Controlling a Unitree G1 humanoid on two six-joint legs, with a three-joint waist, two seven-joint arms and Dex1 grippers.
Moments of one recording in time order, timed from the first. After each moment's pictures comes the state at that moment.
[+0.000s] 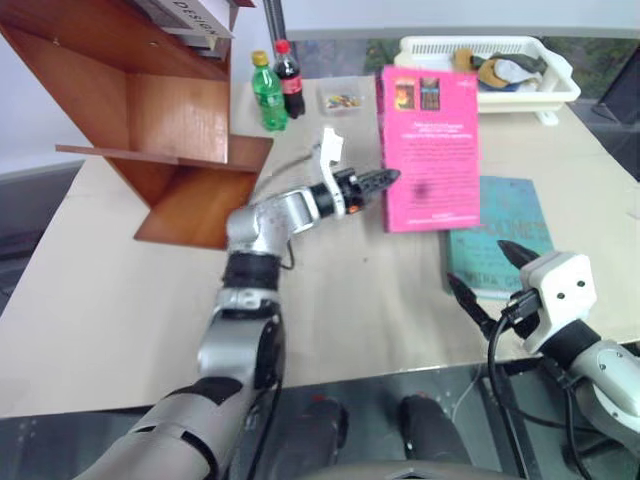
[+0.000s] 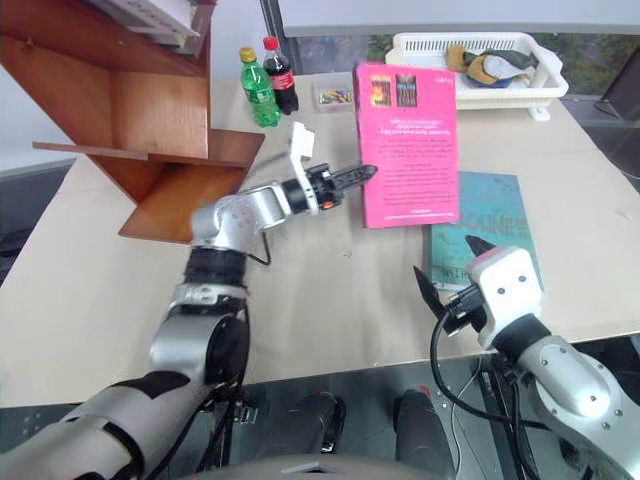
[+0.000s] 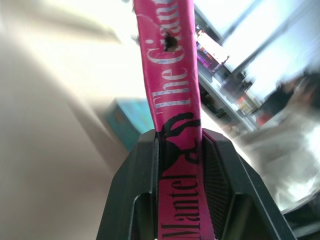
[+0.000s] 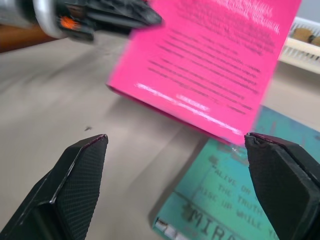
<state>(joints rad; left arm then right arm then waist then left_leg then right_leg) -0.88 0.22 0.05 0.28 -0.44 0.66 -0.80 0.24 -0.88 -0.04 -0.95 0.68 0.47 -0.06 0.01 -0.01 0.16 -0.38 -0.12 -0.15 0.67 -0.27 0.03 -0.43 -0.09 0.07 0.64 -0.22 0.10</state>
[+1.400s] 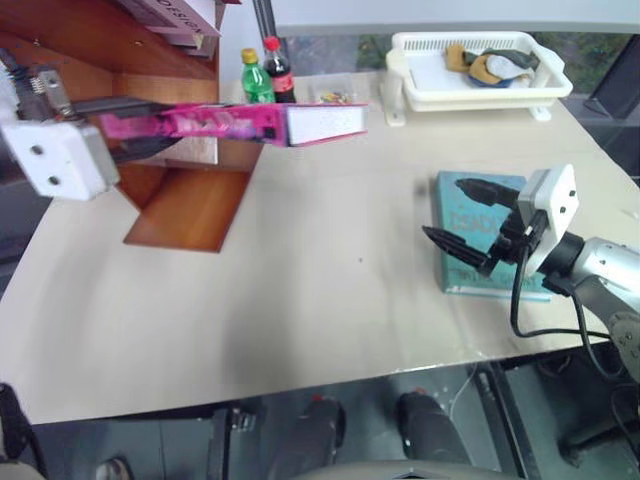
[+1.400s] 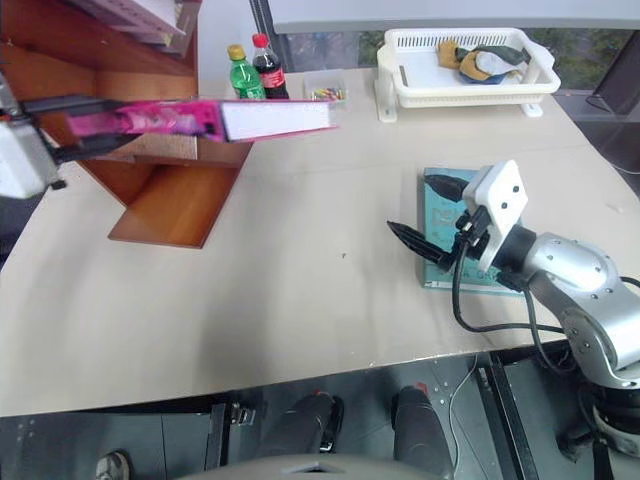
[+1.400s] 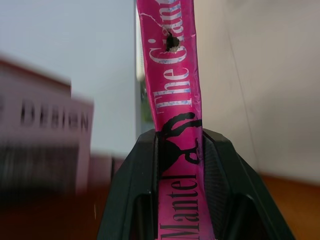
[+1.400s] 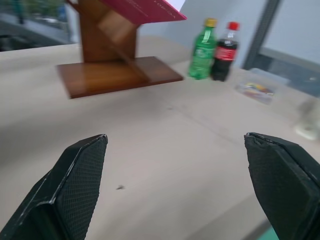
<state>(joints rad) -0.47 1.27 0.40 0.21 -0.22 -0.54 -1.19 -0.28 -0.76 -0.09 -0.53 0.69 0.52 0.67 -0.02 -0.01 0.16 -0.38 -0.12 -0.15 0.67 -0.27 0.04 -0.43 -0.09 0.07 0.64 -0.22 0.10</state>
